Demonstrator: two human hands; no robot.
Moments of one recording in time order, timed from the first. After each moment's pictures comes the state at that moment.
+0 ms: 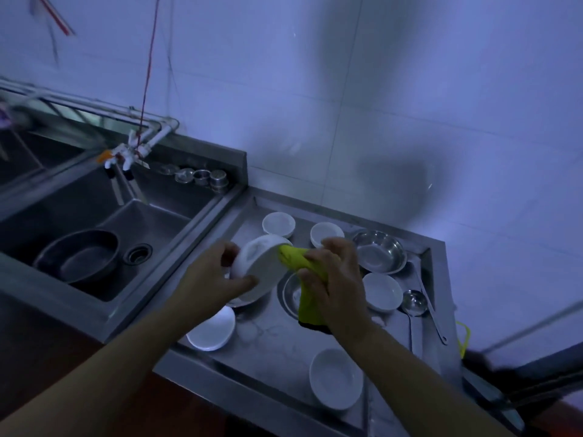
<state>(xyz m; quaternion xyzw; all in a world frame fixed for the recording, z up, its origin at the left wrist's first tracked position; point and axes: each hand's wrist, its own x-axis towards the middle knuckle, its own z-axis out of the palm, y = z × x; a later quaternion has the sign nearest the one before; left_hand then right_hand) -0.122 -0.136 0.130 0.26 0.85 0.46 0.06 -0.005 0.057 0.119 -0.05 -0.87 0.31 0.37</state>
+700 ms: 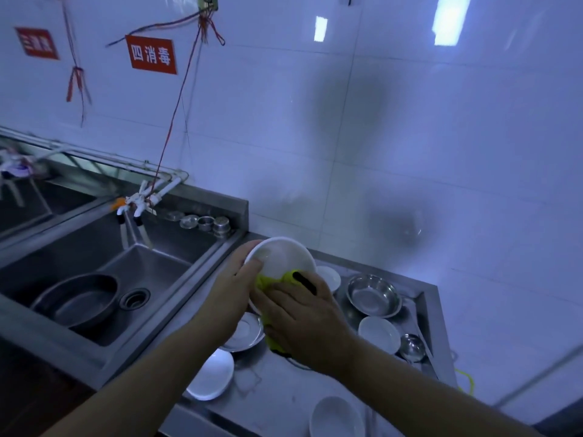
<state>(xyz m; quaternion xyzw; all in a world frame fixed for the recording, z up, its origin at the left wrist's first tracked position) -0.096 -0.108 0.203 0.23 0.68 0.68 0.11 -0.012 0.027 0.166 0.22 -0.88 -0.06 0.41</state>
